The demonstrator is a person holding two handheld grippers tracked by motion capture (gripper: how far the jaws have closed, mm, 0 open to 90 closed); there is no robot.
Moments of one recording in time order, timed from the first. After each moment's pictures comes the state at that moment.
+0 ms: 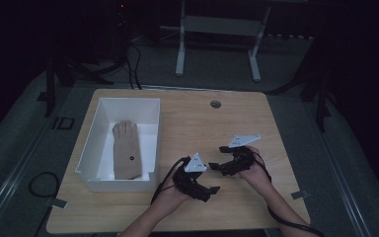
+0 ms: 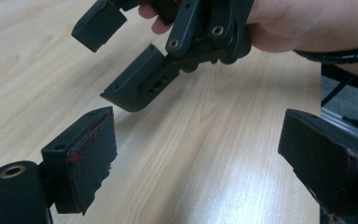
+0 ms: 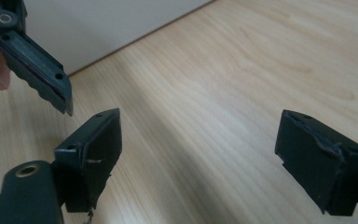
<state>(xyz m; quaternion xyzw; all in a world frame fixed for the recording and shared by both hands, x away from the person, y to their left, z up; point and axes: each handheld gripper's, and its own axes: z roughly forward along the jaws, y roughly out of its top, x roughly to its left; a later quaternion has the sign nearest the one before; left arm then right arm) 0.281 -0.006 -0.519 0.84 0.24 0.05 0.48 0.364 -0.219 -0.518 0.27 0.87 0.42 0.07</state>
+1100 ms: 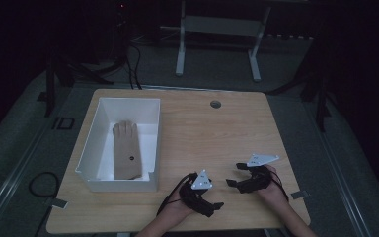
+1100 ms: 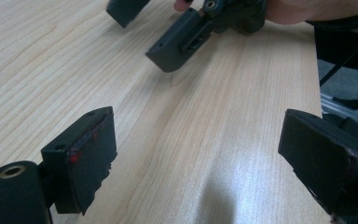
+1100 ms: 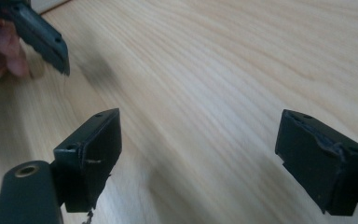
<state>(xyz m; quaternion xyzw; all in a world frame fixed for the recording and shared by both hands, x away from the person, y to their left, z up) 0.263 -0.027 -0.565 0.85 0.21 0.04 0.48 0.328 -0.283 -0.559 0.29 0.86 0.41 0.07</state>
